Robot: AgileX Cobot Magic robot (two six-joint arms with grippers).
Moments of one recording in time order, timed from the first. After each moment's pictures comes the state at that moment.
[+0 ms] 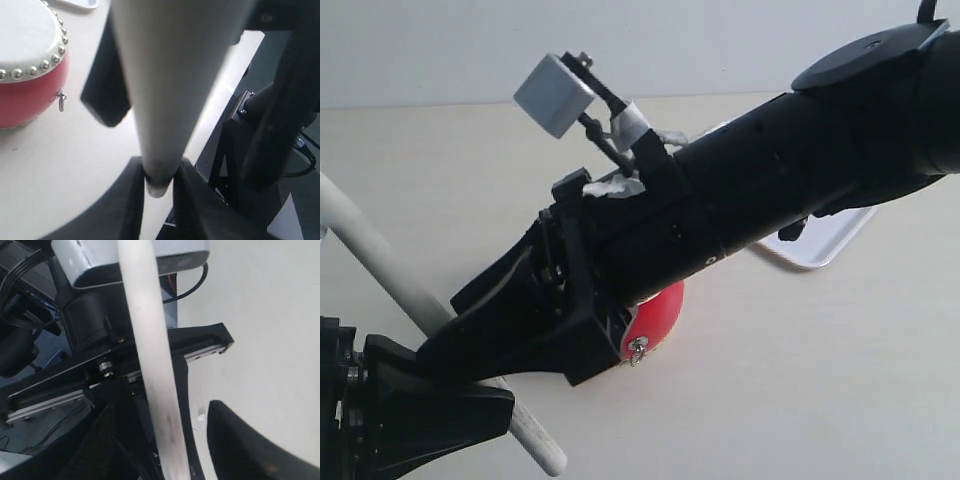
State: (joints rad) left arm -0.60 0.89 -0.33 -1.37 0.65 1.15; right arm 0.74 1.61 -0.94 1.47 1.05 -1.48
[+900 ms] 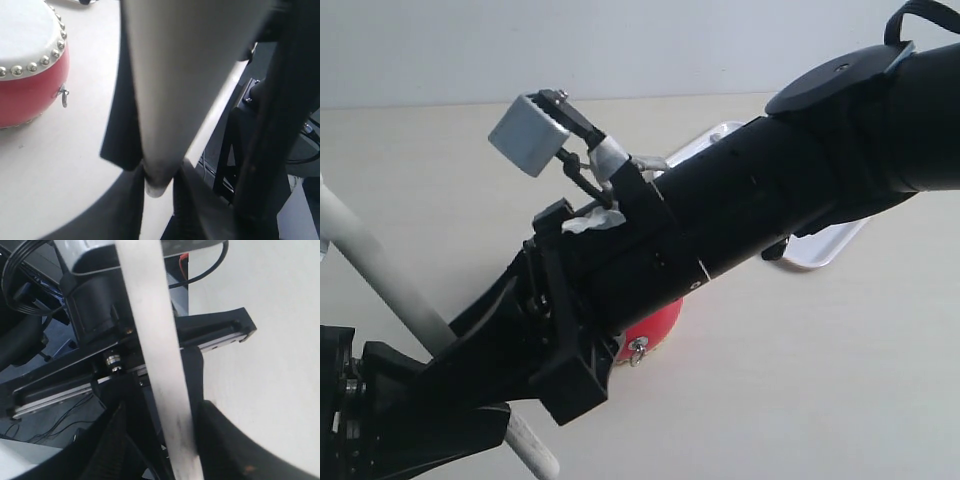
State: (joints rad) left arm -0.60 0.89 -0.33 -1.34 0.66 1.18; right arm 0.78 1.64 -0.94 1.47 1.05 -1.49
